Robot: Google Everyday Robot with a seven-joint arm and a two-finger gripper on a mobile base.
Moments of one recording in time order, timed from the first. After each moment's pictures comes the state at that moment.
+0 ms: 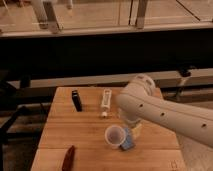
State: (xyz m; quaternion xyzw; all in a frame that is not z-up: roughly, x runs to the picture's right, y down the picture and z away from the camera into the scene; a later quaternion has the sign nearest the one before) arm 0.092 0.158 0.639 -0.27 -0.06 -0.24 0.93
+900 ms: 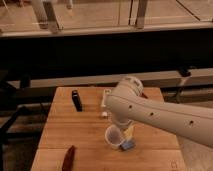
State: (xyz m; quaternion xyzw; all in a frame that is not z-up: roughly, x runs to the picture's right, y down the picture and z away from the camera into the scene) arm 0.059 0.168 0.635 -0.28 -0.10 -0.30 0.91
